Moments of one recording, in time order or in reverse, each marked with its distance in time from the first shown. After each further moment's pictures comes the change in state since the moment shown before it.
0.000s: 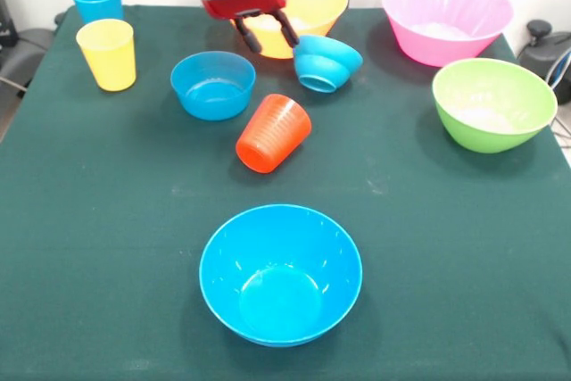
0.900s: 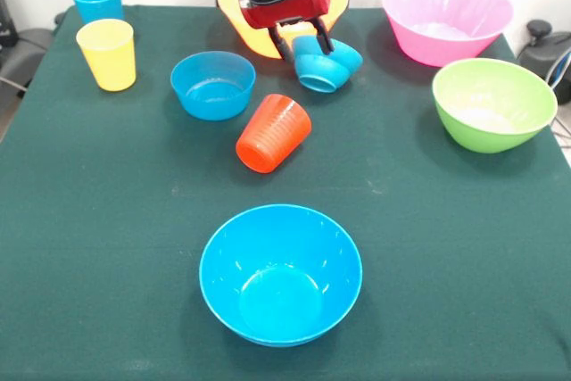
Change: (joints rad) arm 0.122 -0.019 -0.025 -0.044 0.002 0.003 0.000
